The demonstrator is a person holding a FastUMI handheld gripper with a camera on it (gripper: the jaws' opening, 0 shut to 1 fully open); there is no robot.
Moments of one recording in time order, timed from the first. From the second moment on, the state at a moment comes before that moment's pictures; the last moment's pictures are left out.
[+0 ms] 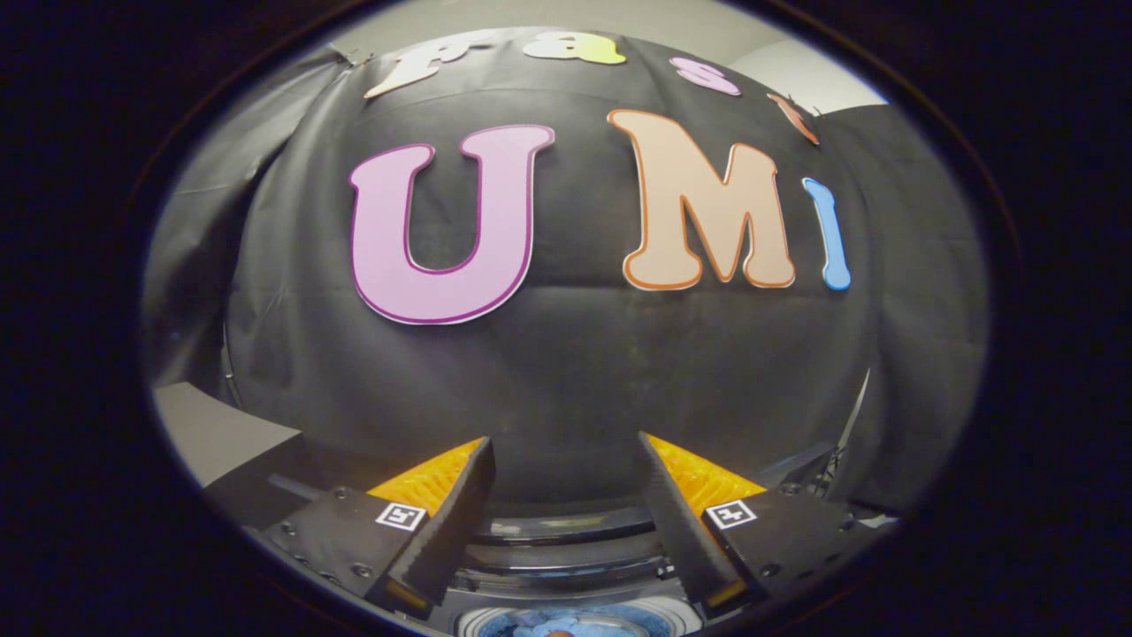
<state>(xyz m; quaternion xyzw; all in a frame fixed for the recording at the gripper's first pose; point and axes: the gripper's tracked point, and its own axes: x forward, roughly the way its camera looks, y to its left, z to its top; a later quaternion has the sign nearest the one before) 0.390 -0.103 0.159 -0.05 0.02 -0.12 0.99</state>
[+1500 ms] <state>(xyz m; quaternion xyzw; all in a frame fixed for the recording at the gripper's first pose) 0.334 -0.100 0.149 -0.05 0.01 -0.12 0.99</state>
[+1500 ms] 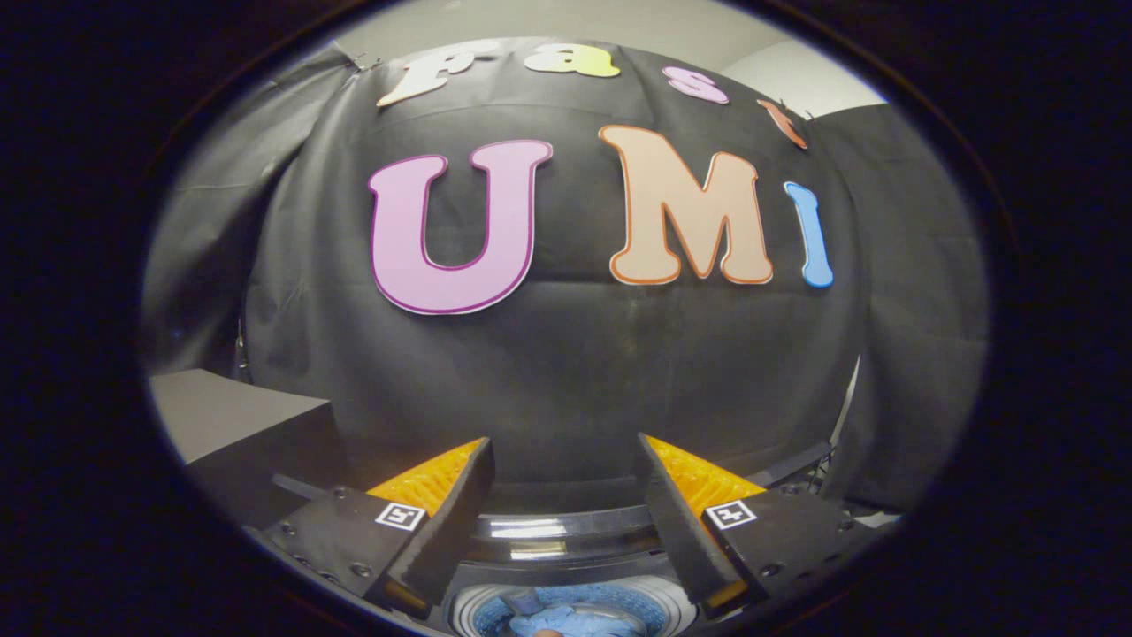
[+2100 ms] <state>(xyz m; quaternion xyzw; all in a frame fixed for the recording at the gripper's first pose) 0.286 -0.105 0.096 -0.01 0.07 -0.12 0.99</state>
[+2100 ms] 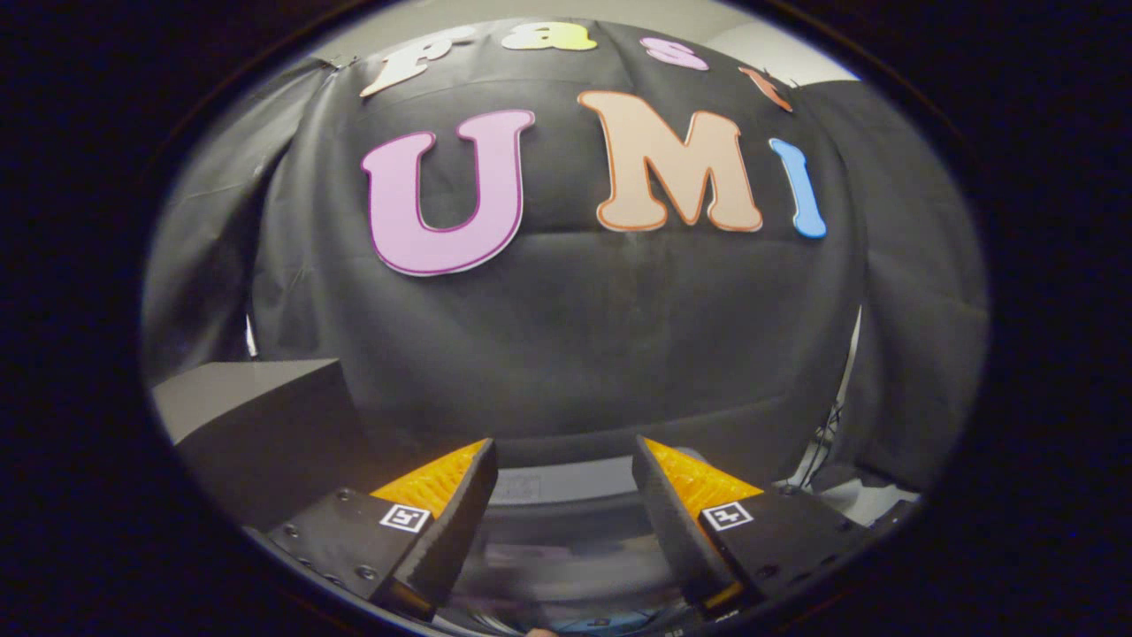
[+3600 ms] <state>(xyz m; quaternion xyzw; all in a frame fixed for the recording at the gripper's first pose) 0.148 -0.030 0.112 -0.09 0.05 -0.10 0.99</state>
